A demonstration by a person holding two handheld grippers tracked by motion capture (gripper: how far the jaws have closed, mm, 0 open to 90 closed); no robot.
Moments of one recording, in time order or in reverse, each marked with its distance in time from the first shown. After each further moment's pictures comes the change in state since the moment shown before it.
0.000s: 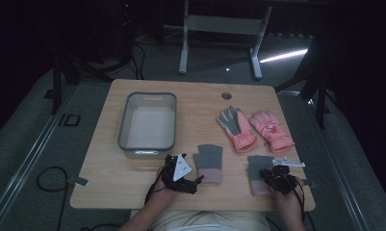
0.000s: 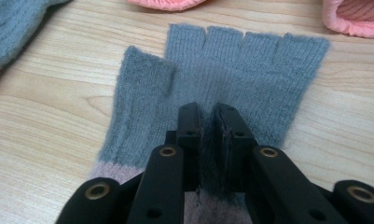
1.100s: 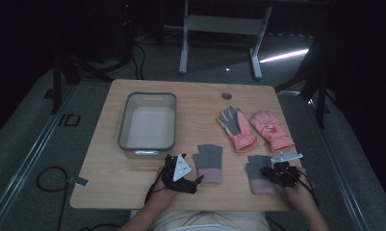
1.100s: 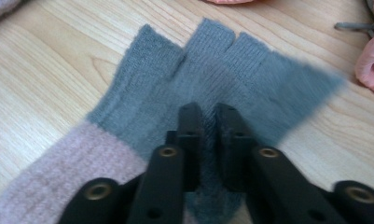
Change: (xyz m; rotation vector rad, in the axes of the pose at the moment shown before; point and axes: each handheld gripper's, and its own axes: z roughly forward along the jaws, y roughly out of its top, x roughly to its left) left arm 0.000 0.000 0.000 0.000 0.002 -0.003; right arm -0.023 0.017 0.006 0.082 0.141 -0.316
